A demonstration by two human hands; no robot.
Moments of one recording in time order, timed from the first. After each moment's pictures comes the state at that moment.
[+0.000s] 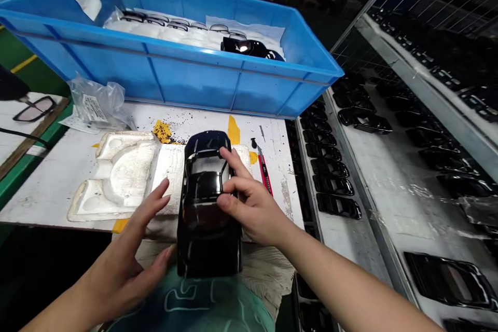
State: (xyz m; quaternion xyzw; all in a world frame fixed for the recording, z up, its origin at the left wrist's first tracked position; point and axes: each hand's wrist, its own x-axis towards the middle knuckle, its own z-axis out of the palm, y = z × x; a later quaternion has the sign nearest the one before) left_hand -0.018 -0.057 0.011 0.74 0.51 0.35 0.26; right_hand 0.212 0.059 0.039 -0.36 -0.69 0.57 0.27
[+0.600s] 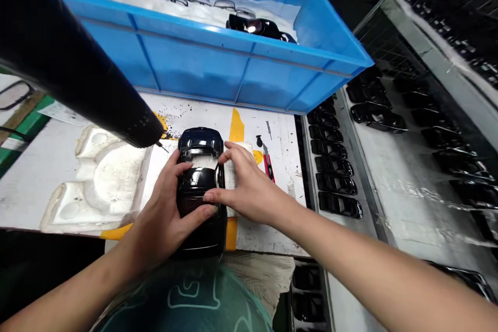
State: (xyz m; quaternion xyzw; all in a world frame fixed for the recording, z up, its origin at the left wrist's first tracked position) left_hand 0.019 0.010 -0.005 0.63 0.64 0.34 0.27; right_hand 0.198 0.109 0.036 -0.47 -0.78 0.41 0.11
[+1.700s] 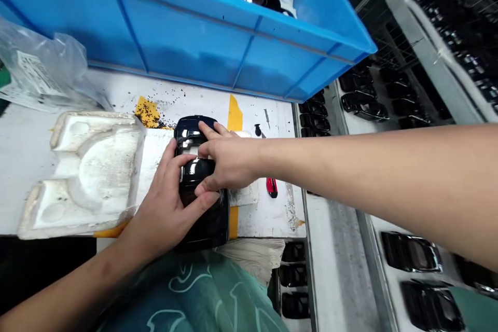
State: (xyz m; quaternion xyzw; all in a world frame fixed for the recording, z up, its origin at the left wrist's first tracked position) left_hand 0.016 0.016 -0.001 0.61 0.66 0.29 0.34; right_hand 0.142 0.153 0.068 -0.41 -0.81 0.36 -0.22
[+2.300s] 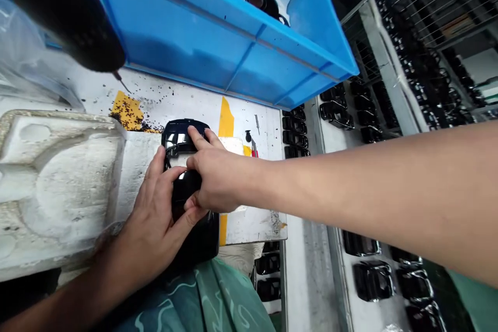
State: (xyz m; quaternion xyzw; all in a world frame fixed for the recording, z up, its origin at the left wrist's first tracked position) left_hand 0.019 0.013 -0.008 0.63 0.64 0.31 0.31; right_hand 0.125 0.144 0.076 -0.44 -0.79 0.34 -0.28
